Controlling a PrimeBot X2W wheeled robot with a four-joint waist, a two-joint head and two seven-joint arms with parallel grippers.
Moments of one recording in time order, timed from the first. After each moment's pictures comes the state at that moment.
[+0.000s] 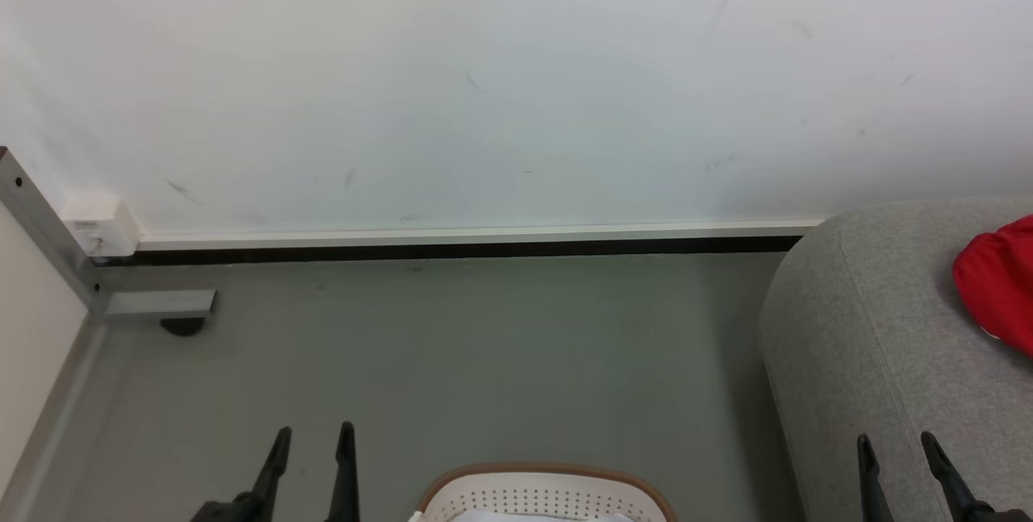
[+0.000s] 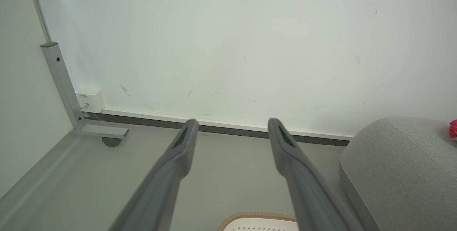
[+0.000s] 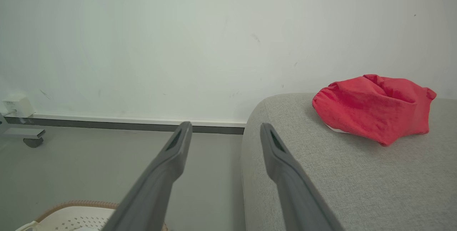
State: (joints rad) left arm 0.05 0.09 -0.15 0.15 -0.25 0.06 -0.26; right arm 0.03 -0.05 -0.09 0.28 0.09 0.13 -0.26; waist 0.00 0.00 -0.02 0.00
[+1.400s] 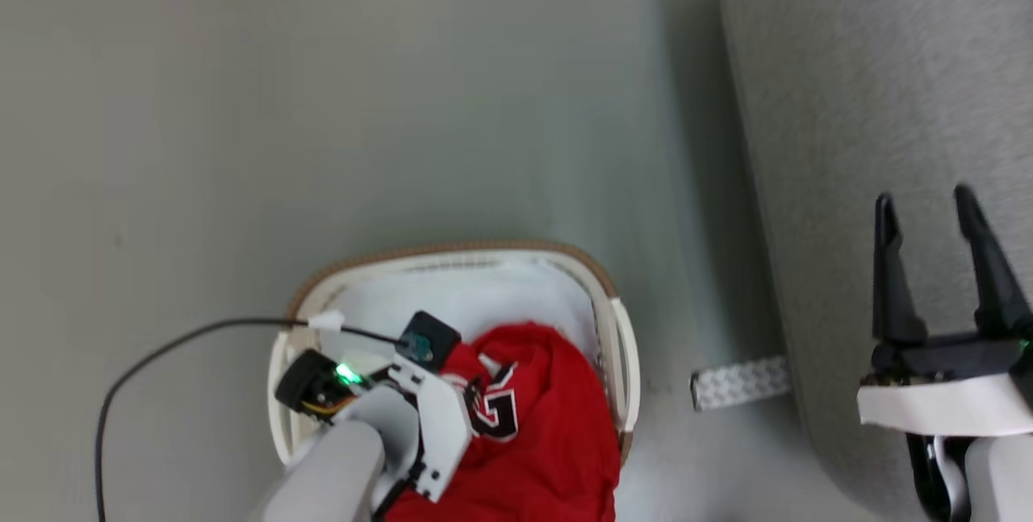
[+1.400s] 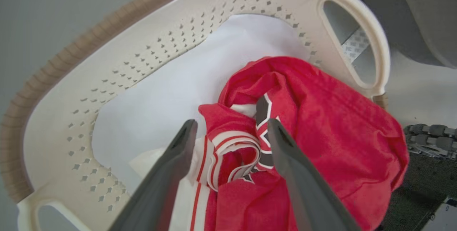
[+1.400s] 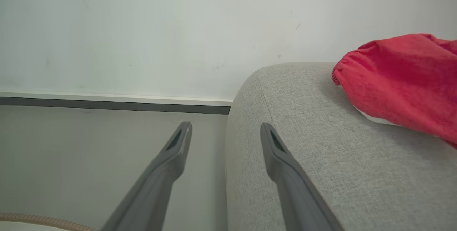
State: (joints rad) left arm -0.53 0.11 -0.49 0.65 -0.07 -0.12 0.23; right arm -0.26 -0.05 -0.03 0.06 0.12 0.13 -0.26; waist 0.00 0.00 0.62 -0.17
